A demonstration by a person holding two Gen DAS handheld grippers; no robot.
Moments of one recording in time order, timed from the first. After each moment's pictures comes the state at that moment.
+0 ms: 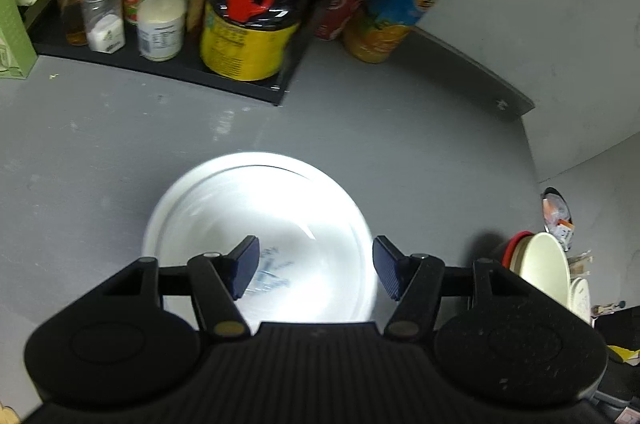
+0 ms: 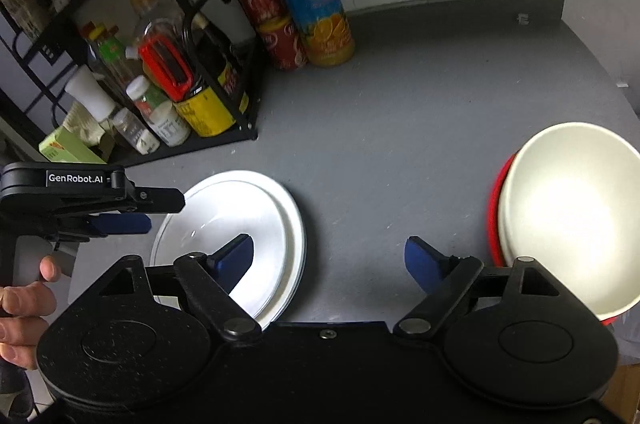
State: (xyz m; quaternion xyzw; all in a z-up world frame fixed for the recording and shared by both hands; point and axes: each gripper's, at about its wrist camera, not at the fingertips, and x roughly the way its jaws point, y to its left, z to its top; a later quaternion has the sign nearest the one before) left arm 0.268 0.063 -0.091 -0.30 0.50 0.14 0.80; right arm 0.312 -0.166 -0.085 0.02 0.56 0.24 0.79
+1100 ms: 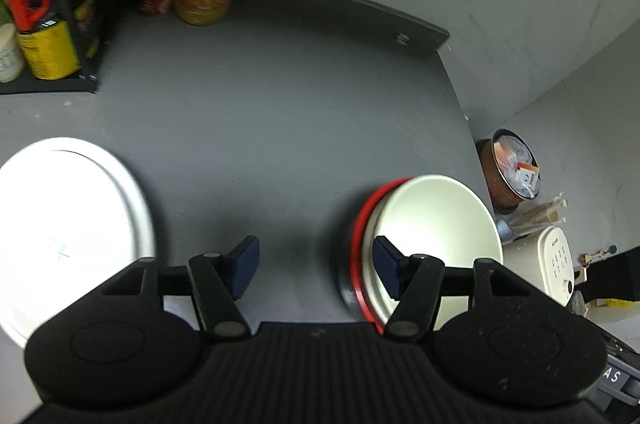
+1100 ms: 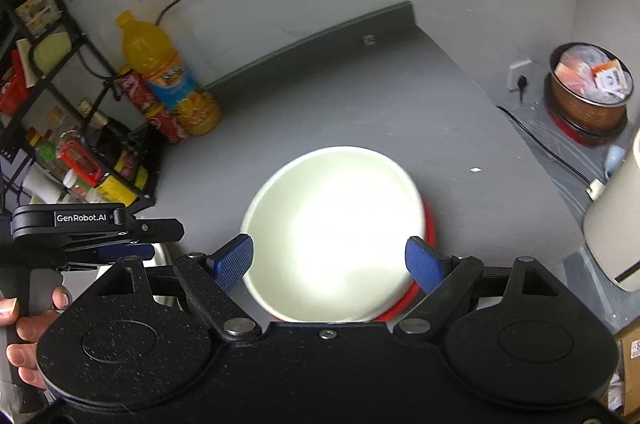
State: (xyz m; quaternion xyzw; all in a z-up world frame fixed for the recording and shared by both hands) left arm 0.362 -0.111 -0.096 -0.25 0.52 0.06 0.82; right arm 0.344 -0.356 -0.082 0.09 0.54 0.15 0.82
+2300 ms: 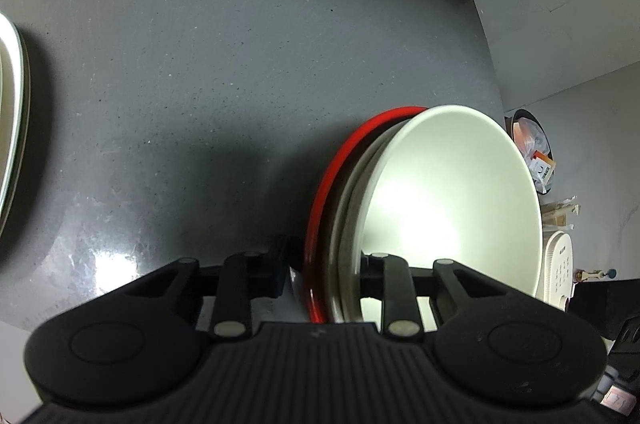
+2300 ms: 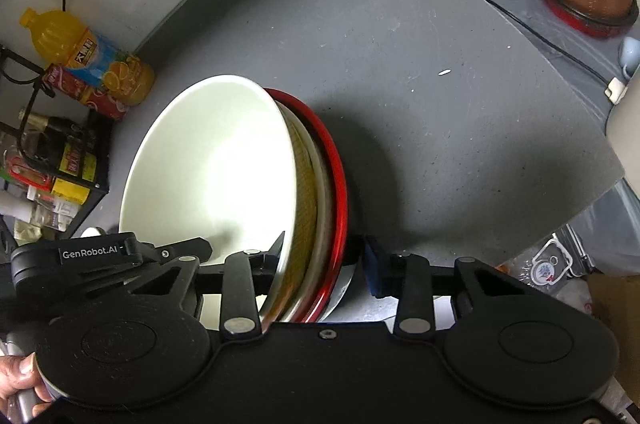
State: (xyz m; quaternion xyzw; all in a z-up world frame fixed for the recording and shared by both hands) left arm 0.392 -0.155 -0.191 -0.32 0.57 0.08 0.75; right arm 0.377 -0.393 -0.183 0.16 0.64 0.13 0.74
